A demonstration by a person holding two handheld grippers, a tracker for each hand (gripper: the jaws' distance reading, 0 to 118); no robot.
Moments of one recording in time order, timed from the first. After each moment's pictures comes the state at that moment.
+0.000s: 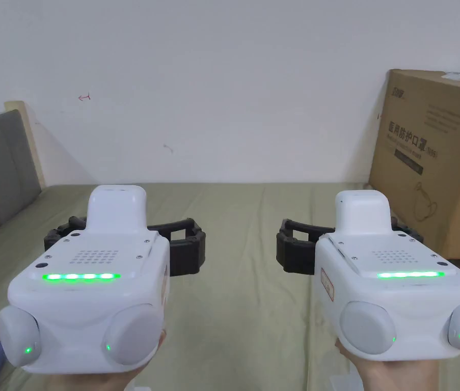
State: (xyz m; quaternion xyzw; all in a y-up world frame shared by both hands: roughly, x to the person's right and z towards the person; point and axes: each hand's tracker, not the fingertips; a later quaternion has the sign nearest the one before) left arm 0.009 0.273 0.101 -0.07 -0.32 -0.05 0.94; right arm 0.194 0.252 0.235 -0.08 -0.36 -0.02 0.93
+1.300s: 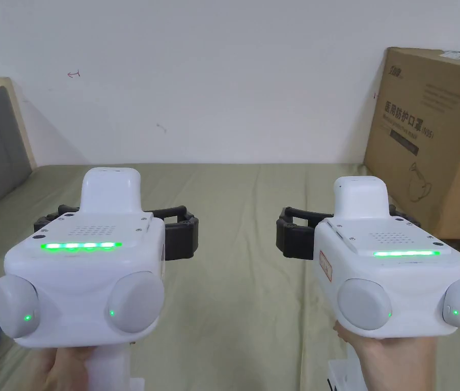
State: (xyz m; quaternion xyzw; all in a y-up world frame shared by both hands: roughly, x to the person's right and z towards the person) left arm 0.013 0.268 0.099 -0.12 -0.30 -0.08 0.94; right arm 0.199 0.243 0.232 -0.11 -0.37 -0.03 0.92
